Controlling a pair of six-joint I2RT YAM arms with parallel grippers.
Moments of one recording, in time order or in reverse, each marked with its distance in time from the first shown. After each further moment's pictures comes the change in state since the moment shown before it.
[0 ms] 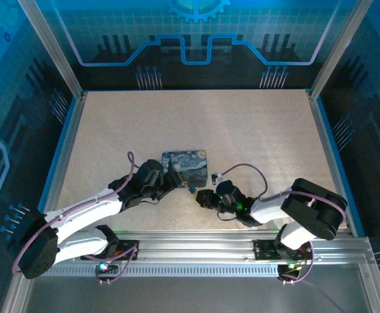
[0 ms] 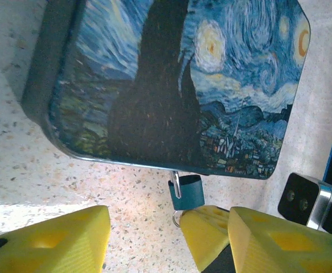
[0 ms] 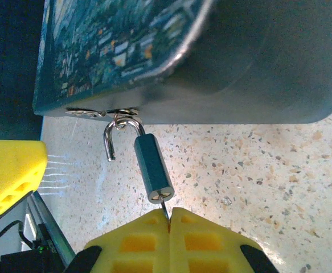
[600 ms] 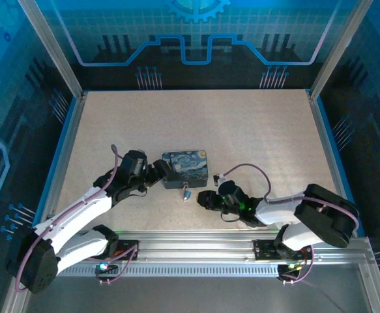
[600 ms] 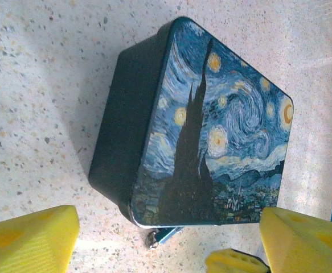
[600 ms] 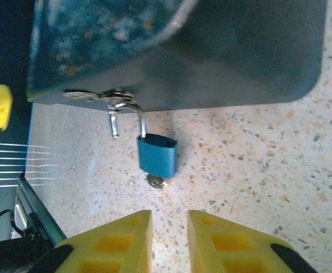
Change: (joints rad) left arm 0.214 -0.088 0.031 -0.102 0.042 0.191; right arm 0.000 -0.132 -0.010 -0.157 -0.003 -0.052
